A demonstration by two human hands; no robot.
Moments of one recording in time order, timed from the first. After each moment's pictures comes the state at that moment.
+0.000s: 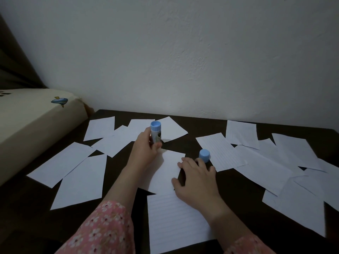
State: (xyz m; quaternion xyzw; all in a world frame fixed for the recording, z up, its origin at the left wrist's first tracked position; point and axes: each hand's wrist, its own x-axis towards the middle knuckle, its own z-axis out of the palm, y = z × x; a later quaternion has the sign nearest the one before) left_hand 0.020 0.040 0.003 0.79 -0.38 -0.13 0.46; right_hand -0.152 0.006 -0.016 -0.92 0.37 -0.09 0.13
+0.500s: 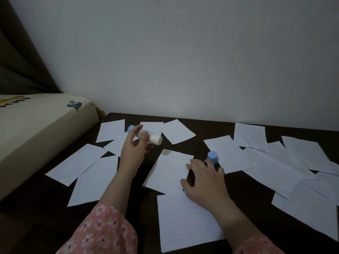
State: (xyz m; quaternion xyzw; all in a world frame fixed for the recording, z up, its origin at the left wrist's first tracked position) left_hand 0.037 0.079 0.015 0.71 -0.25 -0.13 0.65; right_hand -0.152 0.007 -0.011 -0.92 0.36 -0.08 0.13
